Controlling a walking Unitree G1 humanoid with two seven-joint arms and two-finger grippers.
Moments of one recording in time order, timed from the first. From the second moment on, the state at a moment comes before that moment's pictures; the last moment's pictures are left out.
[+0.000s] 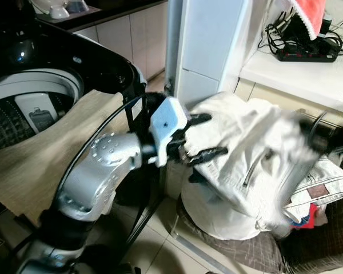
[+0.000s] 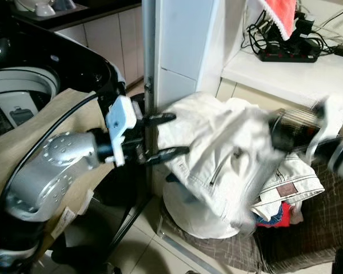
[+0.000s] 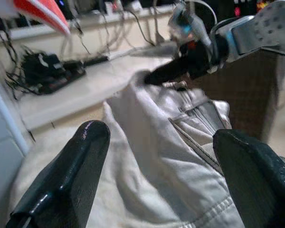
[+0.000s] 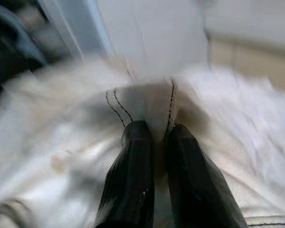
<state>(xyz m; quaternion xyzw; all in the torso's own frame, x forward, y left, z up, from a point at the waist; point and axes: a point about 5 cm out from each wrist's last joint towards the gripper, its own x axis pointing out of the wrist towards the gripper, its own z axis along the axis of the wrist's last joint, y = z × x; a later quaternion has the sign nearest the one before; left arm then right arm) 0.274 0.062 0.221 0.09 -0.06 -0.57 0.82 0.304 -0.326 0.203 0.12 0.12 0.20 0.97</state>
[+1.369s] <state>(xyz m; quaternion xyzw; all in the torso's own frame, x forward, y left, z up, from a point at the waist) 0.304 -0.015 0.241 0.04 -0.15 -0.45 0.88 0.290 -0.225 0.284 0.27 -0.02 0.36 0.89</state>
